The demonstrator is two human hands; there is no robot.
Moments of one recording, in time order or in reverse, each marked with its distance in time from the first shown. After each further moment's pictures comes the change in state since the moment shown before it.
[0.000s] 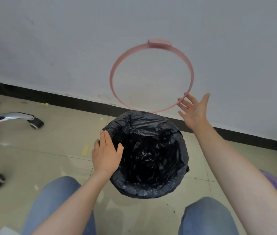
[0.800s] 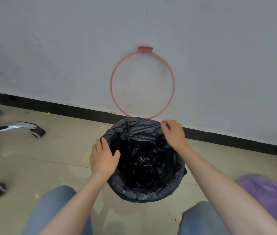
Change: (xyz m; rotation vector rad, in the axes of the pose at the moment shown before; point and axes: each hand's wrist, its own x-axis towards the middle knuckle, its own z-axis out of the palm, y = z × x) left_hand 0.000 -0.002 -0.010 -0.096 -0.031 -0.036; right_hand -0.043 0.048 0.013 -1.119 -0.085 -0.454
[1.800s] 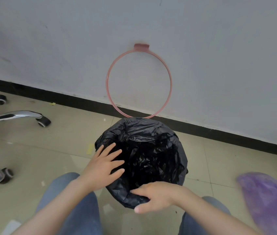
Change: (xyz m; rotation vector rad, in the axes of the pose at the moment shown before) left_hand -0.022 -0.057 -0.016 0.320 -0.094 0.744; right_hand -0.128 -0.036 0.035 -0.420 -1.306 -0.258
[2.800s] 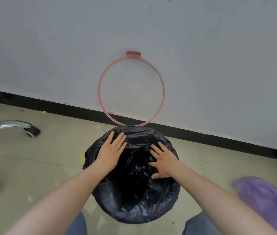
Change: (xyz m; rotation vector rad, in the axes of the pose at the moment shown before) left_hand 0.093 0.000 0.014 0.822 -0.379 0.022; right_hand 0.033 0.090 -0.053 -0.923 0.091 0.433
